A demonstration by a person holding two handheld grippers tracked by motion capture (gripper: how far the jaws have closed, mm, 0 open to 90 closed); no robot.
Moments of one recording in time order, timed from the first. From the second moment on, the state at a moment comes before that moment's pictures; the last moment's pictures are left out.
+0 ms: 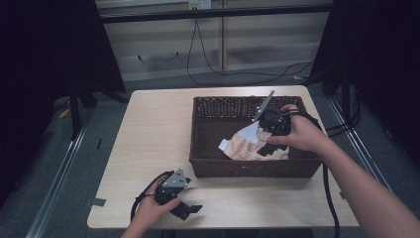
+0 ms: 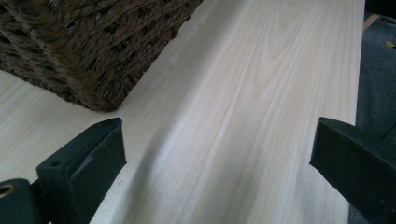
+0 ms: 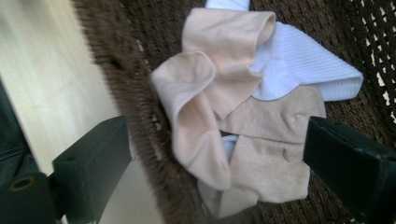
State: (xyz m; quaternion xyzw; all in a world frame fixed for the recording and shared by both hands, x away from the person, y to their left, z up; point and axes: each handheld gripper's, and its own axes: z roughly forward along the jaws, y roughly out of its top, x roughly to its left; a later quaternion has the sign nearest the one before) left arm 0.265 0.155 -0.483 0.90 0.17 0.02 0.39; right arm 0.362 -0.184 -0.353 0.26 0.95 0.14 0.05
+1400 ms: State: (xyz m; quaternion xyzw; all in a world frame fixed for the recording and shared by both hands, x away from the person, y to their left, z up) left arm 0.267 0.156 -0.484 0.91 0.17 0.02 0.39; right arm 0.386 -0.203 -0.383 0.30 0.94 0.14 -0.09
